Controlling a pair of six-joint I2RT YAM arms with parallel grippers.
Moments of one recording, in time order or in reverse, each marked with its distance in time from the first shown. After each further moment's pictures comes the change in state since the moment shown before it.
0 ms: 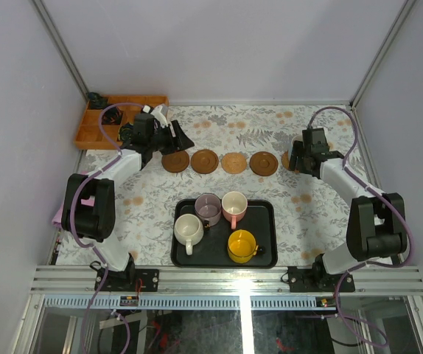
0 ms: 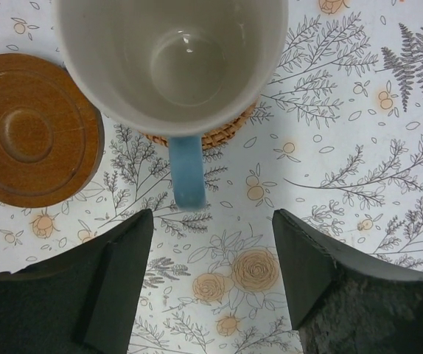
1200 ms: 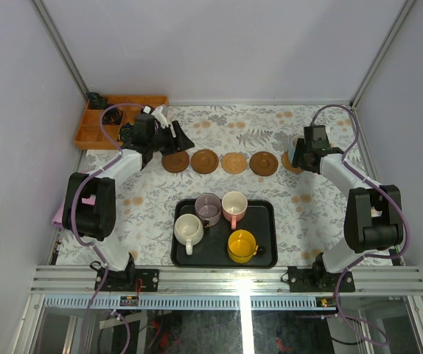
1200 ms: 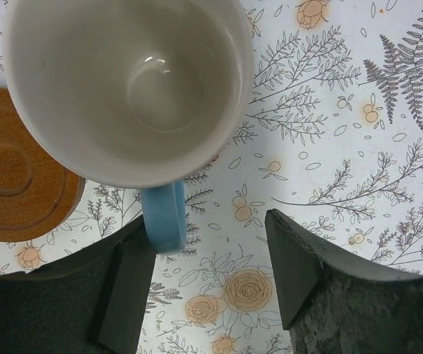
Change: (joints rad) left arm 0.000 0.011 0.000 0.002 0.000 0.000; right arm -0.029 0.084 0.048 0.012 0.023 0.014
